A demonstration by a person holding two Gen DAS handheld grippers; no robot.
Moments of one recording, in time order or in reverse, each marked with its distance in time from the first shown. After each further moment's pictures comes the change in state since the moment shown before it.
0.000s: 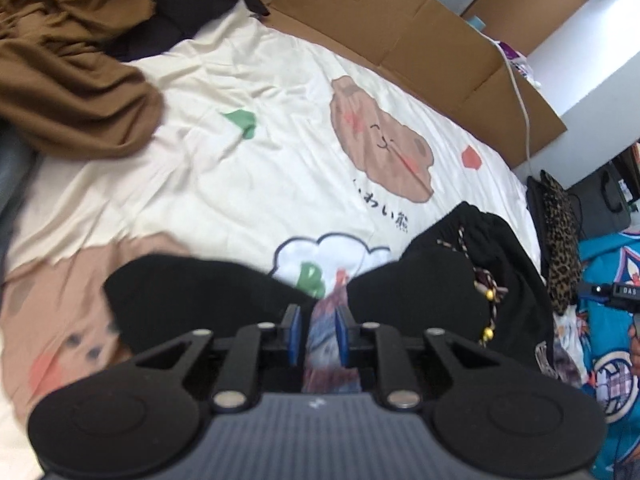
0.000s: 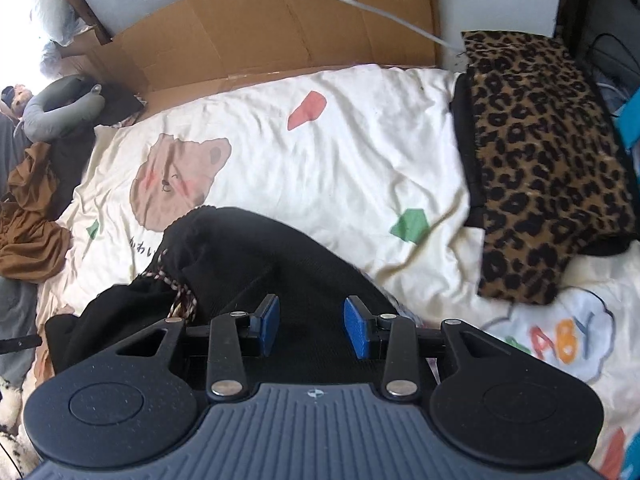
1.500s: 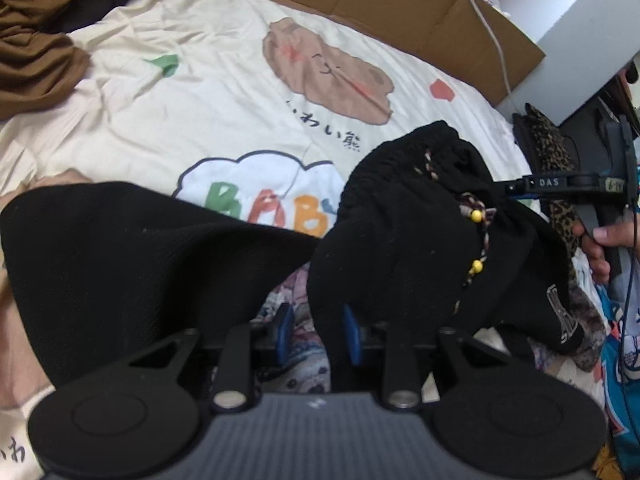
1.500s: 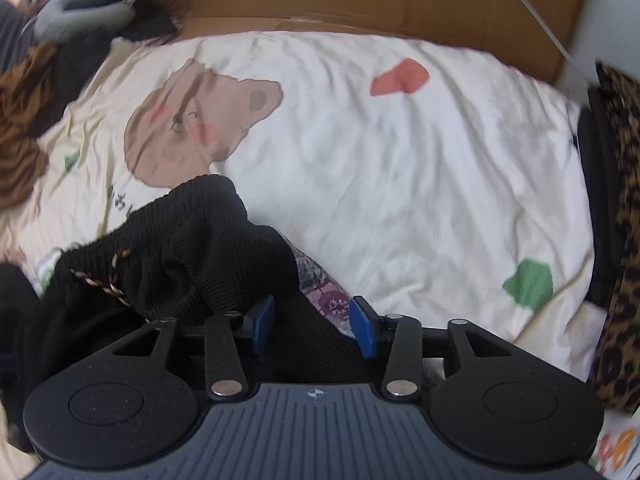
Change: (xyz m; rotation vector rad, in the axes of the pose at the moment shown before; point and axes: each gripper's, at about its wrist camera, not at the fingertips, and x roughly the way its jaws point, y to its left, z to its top) left arm 0.046 -0.061 -0.072 0.090 0.038 0.025; right arm 0.123 0.071 0.009 -0.284 0.056 -0.028
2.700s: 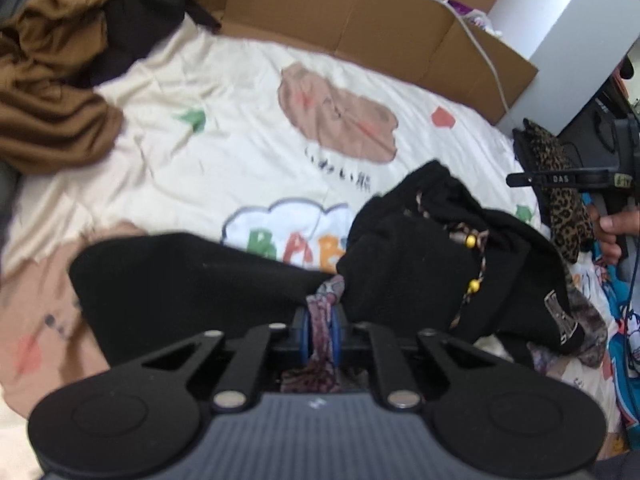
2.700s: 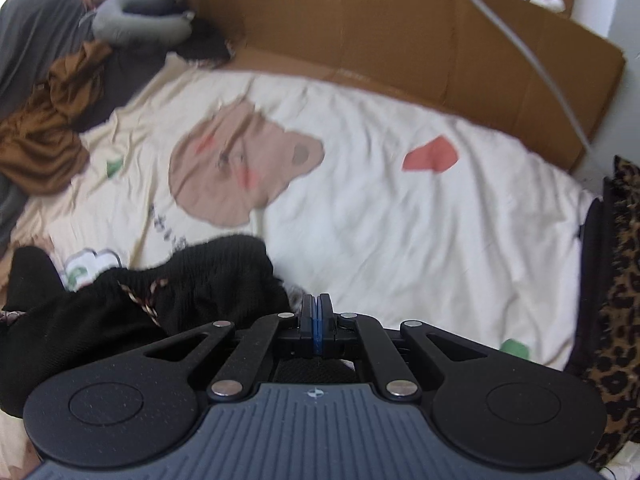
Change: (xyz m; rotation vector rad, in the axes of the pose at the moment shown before) left arm -0.061 -0.003 0.015 0.058 -0.069 0.075; right arm -0.045 0.006 0.022 -0.134 -0.113 0.048
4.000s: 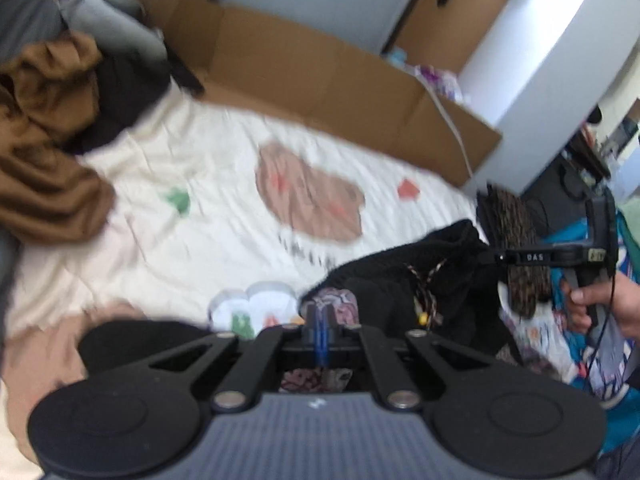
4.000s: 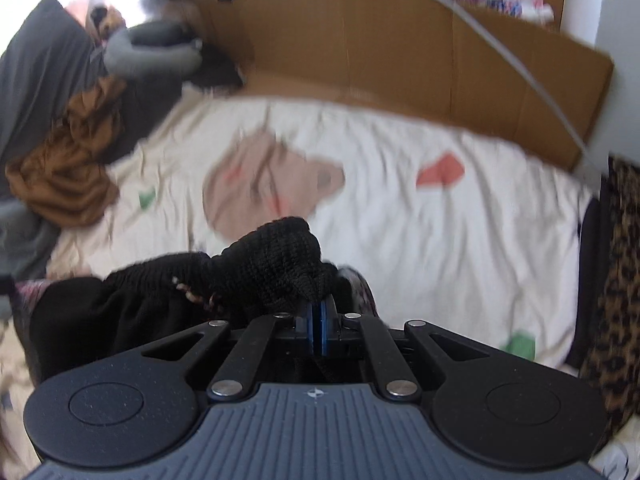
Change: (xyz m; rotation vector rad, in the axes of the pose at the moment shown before) left arm -0.036 0.002 0.038 -0.015 -0.105 -0.106; right arm -0.032 0.013 0.000 0.065 0.015 0.057
